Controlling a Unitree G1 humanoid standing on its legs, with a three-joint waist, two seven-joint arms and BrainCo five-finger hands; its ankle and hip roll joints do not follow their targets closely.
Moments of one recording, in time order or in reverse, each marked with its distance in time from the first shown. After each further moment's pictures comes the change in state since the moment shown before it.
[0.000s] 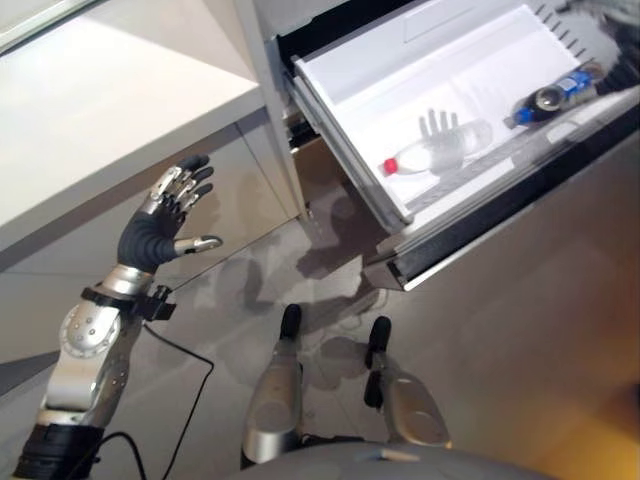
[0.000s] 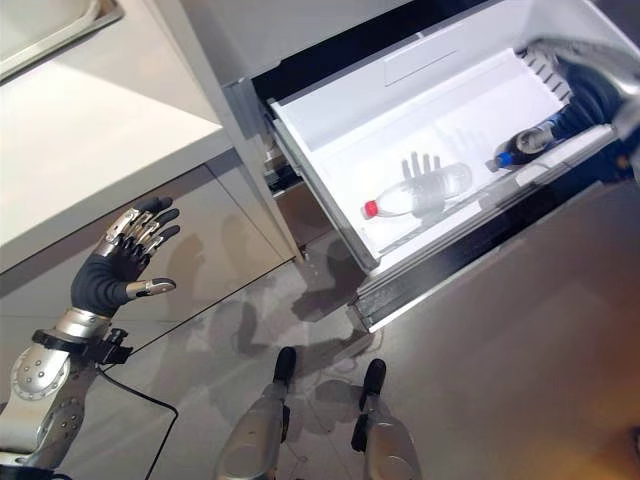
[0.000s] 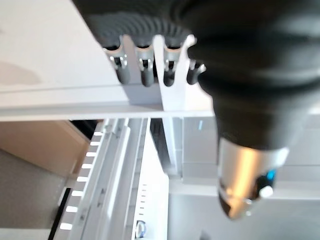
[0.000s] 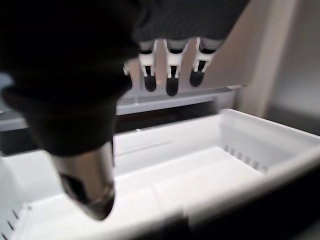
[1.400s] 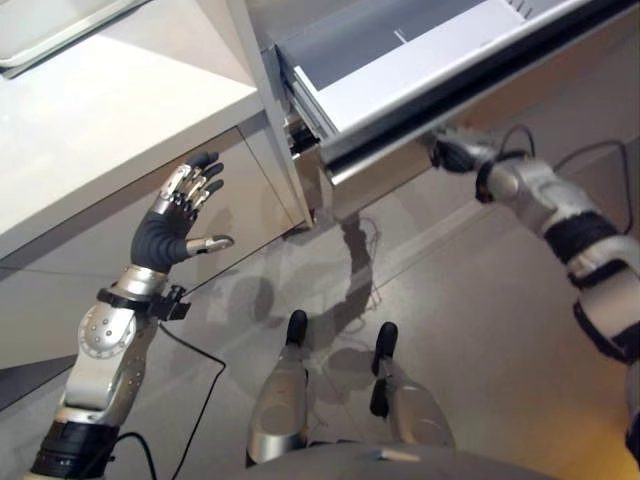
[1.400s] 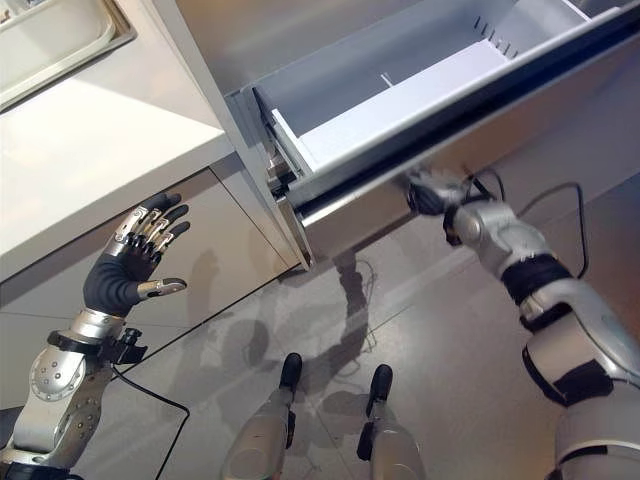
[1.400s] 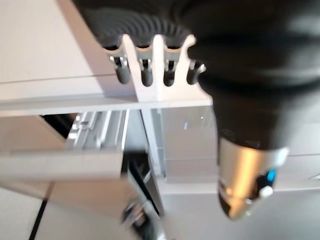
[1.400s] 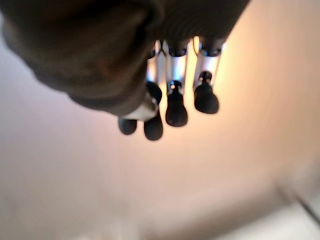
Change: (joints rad) left arm -0.076 -0.046 -0.095 0.009 0.012 -0.072 0.064; right arm -0.866 0.576 0.794 0.429 -0.259 0.016 -0.167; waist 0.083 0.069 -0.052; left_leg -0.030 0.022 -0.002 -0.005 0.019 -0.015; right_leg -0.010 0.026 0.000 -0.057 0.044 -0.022
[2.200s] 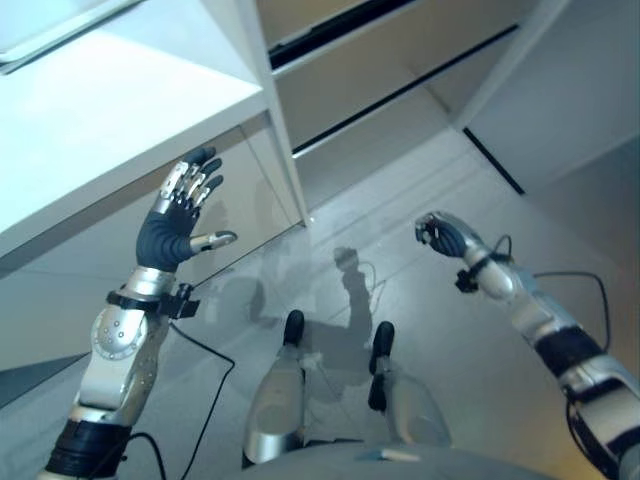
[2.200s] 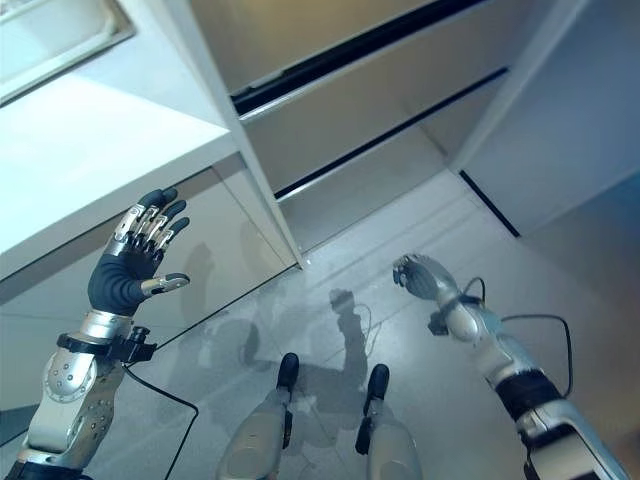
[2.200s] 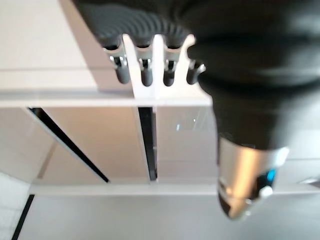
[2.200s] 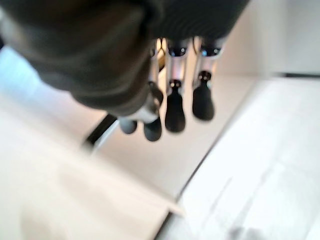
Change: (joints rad) left arm 0.005 -0.050 -0.037 0.002 0.060 -0.015 0.064; right arm 1.073 0.176 -0.542 -0.351 0.274 -0.077 -0.013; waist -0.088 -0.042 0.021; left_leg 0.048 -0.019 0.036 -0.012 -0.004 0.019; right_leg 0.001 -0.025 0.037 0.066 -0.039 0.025
